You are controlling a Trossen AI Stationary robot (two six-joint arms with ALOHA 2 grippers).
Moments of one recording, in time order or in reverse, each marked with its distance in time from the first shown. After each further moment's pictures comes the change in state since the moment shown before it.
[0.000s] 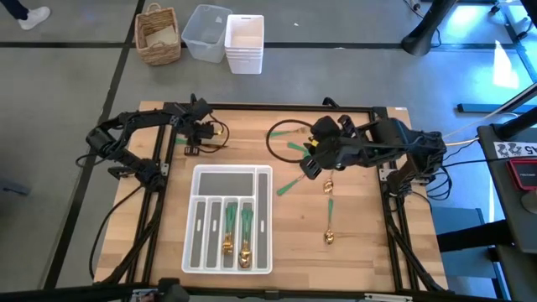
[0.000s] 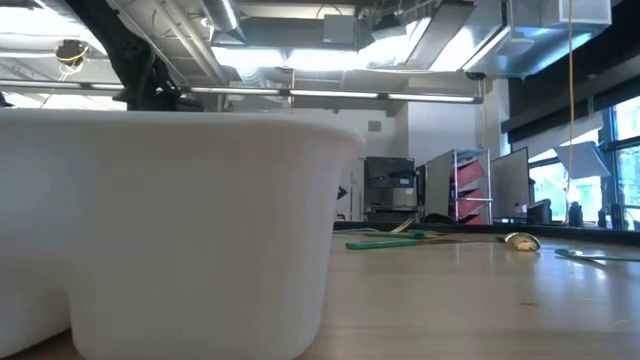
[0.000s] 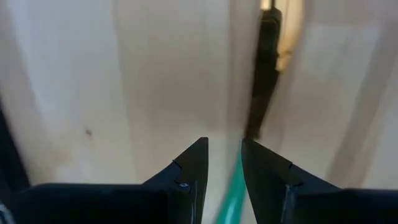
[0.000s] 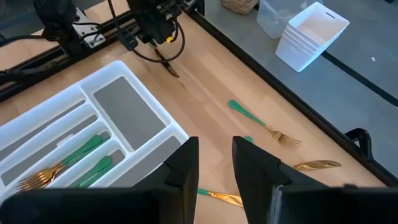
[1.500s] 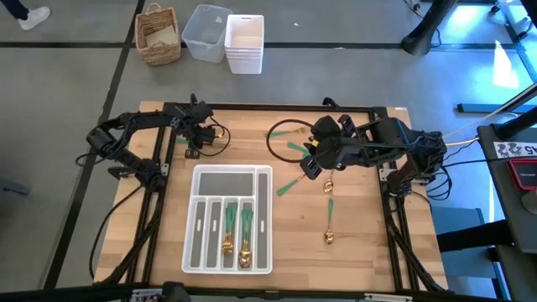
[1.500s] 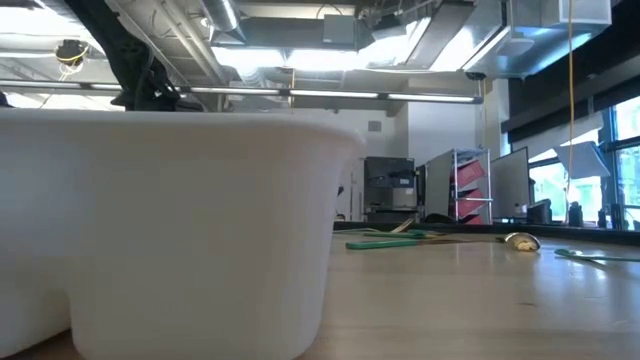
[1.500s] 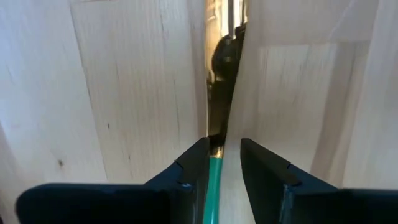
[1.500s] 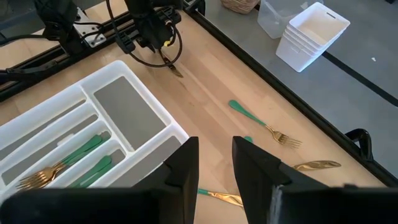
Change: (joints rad) left arm -0.017 0.008 -0.026 0.016 0.073 0.030; right arm 0.001 -0.004 -0.001 0.000 -0.001 -0.004
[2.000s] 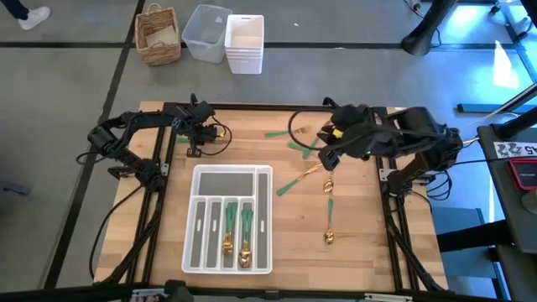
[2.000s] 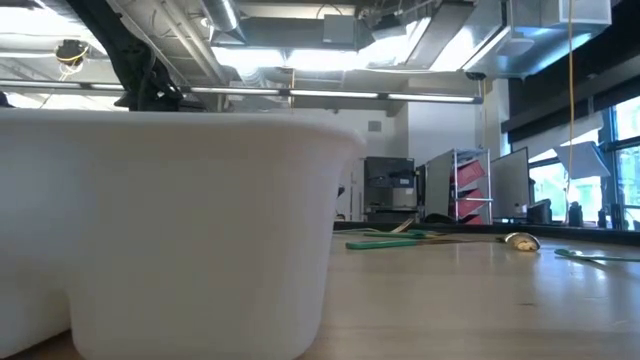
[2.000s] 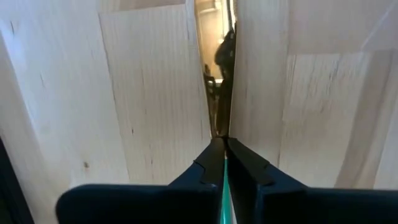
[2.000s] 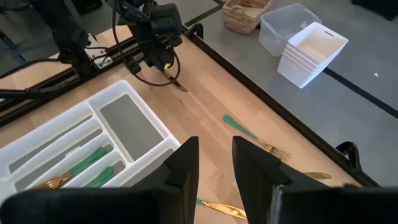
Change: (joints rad) left arm -0.012 0.031 0.003 0.050 -0.042 -0.007; right arm 0.000 -0.104 0.000 0.000 0.029 -0.046
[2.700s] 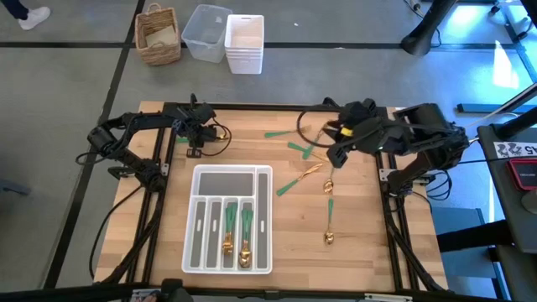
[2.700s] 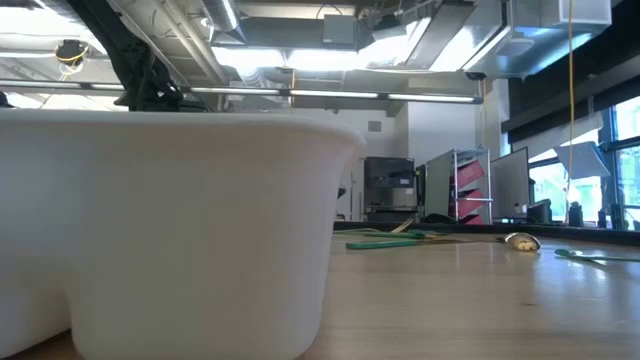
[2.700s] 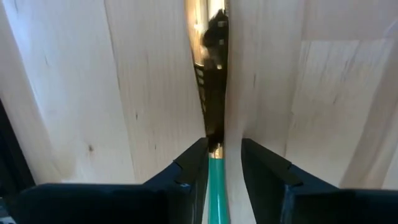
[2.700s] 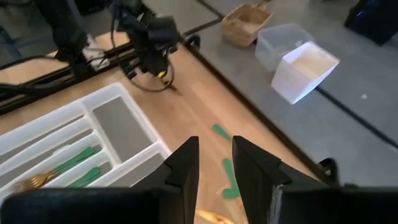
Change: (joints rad) left arm -0.019 -0.024 -0.006 -0.004 -0.078 -0.043; right arm 0.000 -0.041 0.000 0.000 0.033 -0.106
